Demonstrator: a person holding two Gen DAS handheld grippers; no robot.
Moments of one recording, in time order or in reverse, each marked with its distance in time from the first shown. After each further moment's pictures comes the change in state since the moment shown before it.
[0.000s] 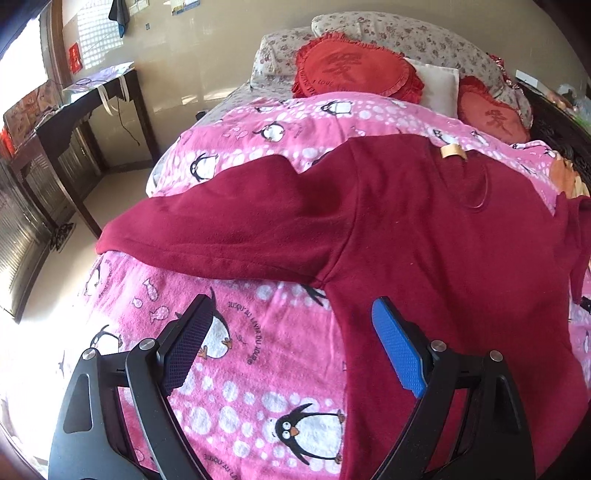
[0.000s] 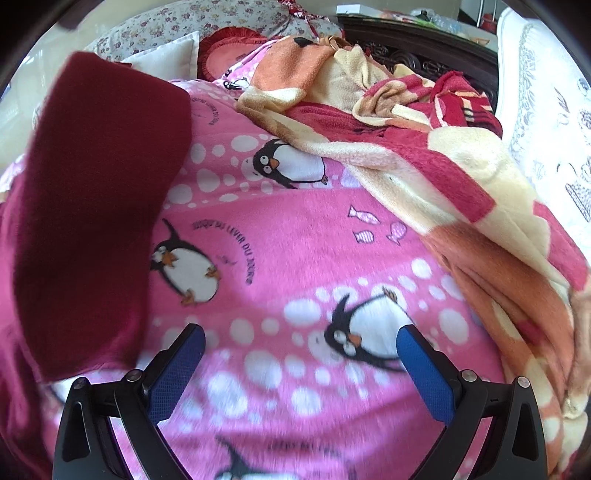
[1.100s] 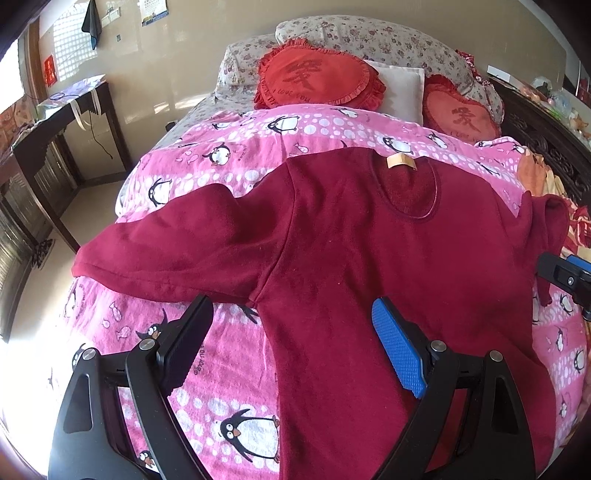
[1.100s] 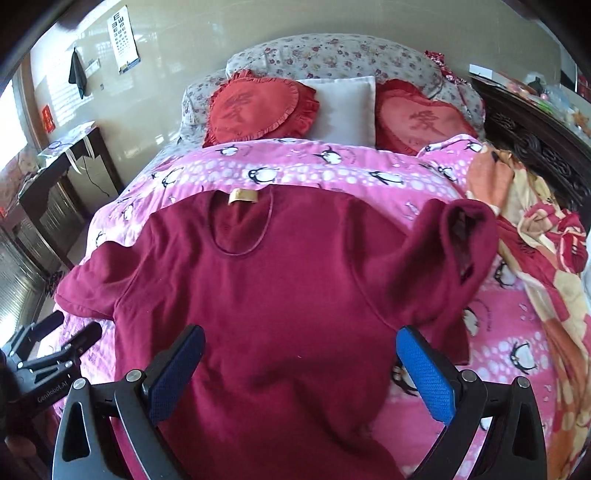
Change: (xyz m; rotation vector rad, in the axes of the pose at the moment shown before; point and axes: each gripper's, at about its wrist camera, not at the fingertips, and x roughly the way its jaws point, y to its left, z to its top) left arm -0.015 -0.041 0.018 0.047 0.008 -0.085; right arm -0.146 0.228 0.004 -0.247 -0.079 0.359
